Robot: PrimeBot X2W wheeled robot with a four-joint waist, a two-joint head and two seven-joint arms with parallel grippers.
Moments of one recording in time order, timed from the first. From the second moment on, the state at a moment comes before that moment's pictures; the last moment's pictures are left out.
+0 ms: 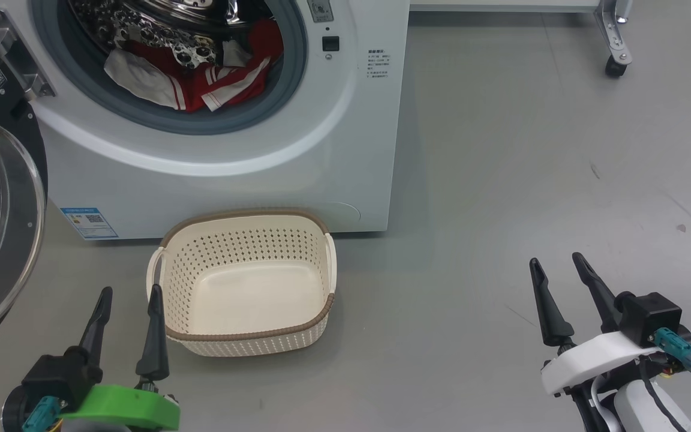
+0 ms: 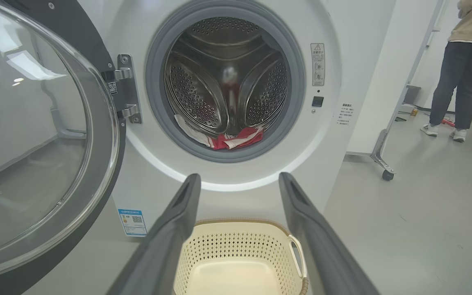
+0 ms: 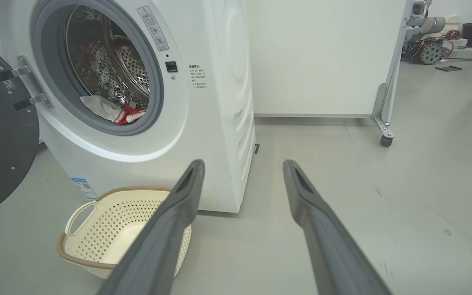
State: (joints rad) left arm 0.00 0.05 -0.04 0.15 -0.35 -0.09 -0.25; right arm -0.07 -0.19 0.26 0.25 0.43 0.01 -0.24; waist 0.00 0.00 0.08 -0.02
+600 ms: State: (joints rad) left arm 0.00 0.05 -0.03 0.12 -0.32 -0.09 -0.25; right arm -0.06 -0.18 0.25 0.25 0.43 0.02 -0.24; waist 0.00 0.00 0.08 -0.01
